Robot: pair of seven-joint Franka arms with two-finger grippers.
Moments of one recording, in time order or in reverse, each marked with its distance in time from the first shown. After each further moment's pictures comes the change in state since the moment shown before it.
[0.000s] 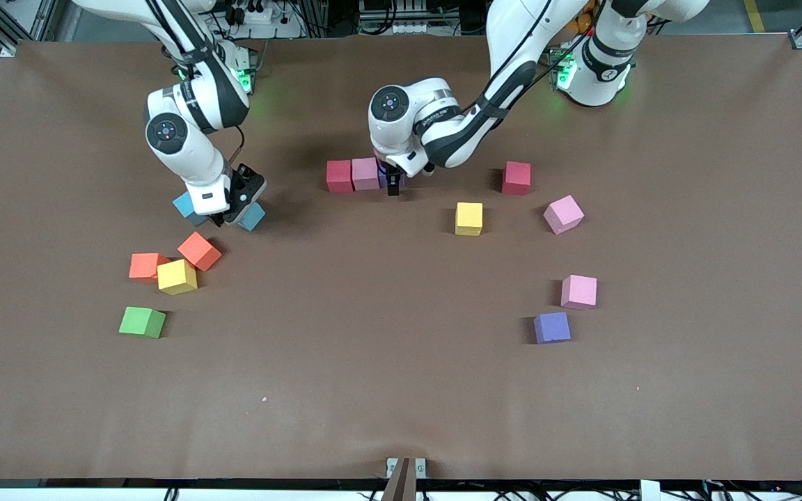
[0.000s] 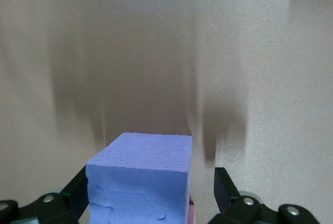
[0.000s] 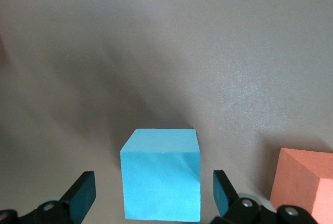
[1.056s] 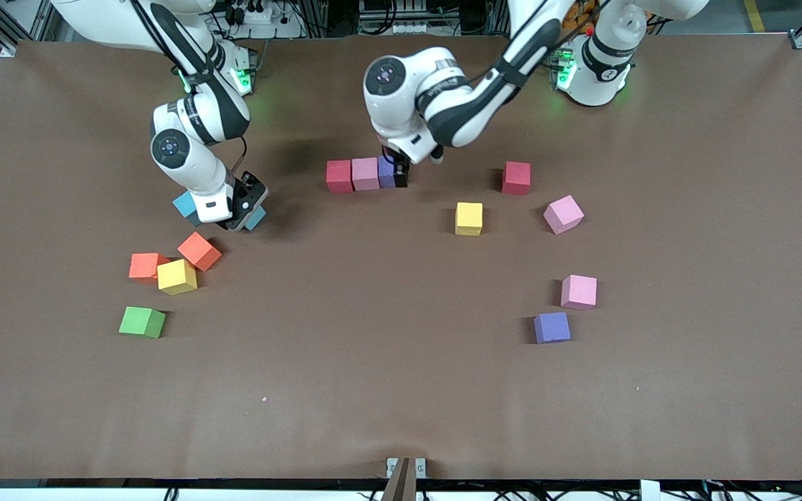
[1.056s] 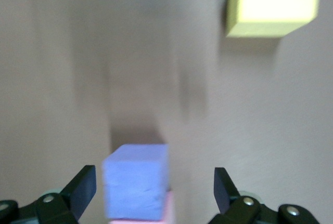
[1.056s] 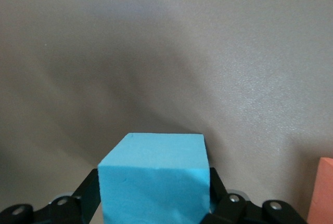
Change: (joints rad) left arm 0.095 -0.165 -0.026 0.017 0.008 -0.226 0.073; right arm -0.030 0.120 -0.007 -0.005 -0.014 0.104 0.000
